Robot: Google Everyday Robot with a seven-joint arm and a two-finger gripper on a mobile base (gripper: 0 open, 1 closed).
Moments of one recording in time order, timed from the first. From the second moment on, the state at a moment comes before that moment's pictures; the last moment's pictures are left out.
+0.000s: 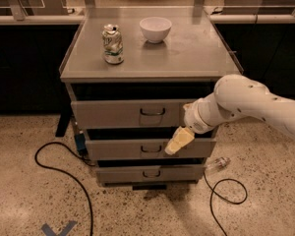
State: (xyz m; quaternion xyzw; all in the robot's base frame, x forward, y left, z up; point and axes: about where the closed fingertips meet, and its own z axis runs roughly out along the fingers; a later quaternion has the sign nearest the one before) arm 0.586 -0.104 0.687 -0.53 0.79 0.11 0.28
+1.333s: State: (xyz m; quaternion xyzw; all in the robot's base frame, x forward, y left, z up) arm 0.636 -0.086 0.691 -0.48 0.78 0.09 0.40
